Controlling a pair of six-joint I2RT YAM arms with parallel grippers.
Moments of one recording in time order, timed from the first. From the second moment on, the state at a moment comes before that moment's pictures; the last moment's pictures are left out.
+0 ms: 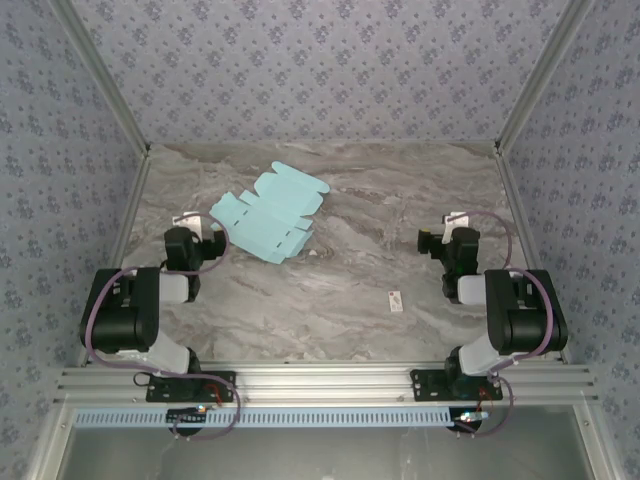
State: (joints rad) left arm 0.01 1.54 0.40 0.70 -0.06 -0.03; right arm -0.01 1.52 0.37 0.71 0.09 -0.03
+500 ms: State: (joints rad) left arm 0.01 1.54 0.40 0.70 -0.05 -0.03; right arm -0.01 1.52 0.37 0.71 0.09 -0.03
